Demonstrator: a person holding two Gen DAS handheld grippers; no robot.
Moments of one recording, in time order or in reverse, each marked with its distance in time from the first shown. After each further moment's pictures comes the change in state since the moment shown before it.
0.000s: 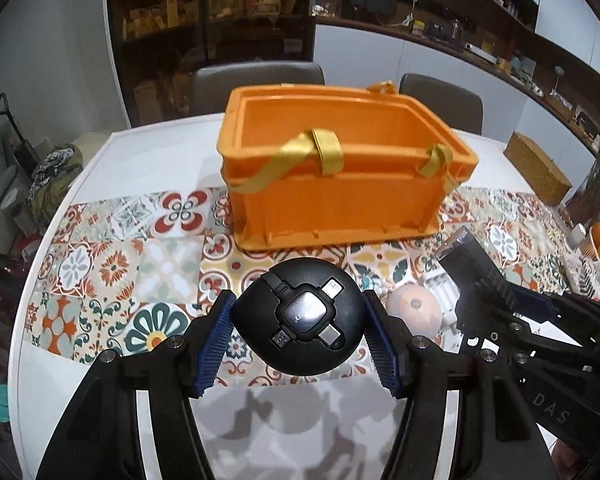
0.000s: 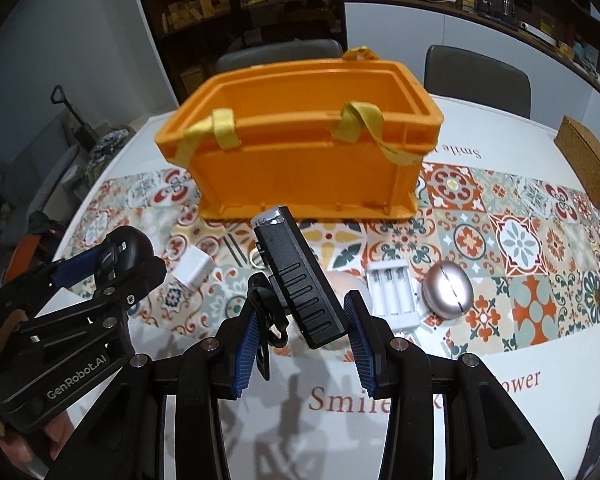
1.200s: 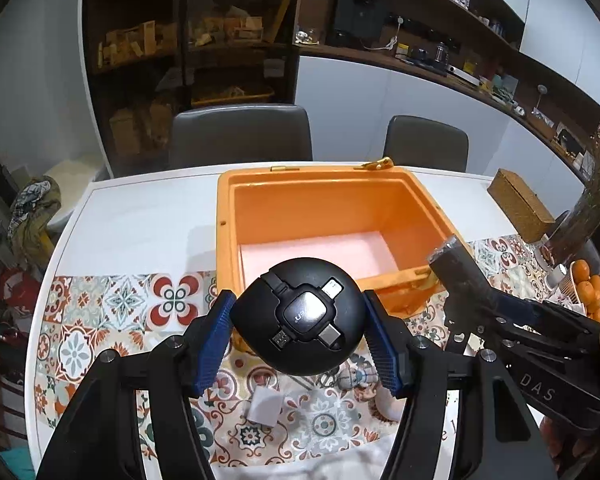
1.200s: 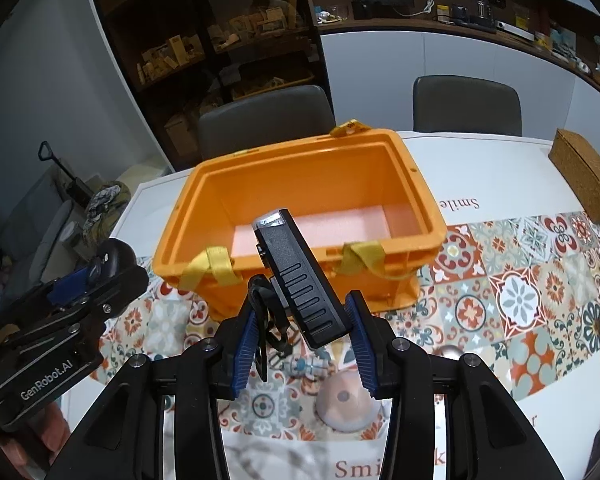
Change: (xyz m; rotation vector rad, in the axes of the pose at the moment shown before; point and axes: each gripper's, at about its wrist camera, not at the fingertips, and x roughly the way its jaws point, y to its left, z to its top) left arm 0.002 0.022 0.112 0.036 -0.041 -0.093; right arm -0.006 -0.004 0.103 0.119 -0.078 -0.001
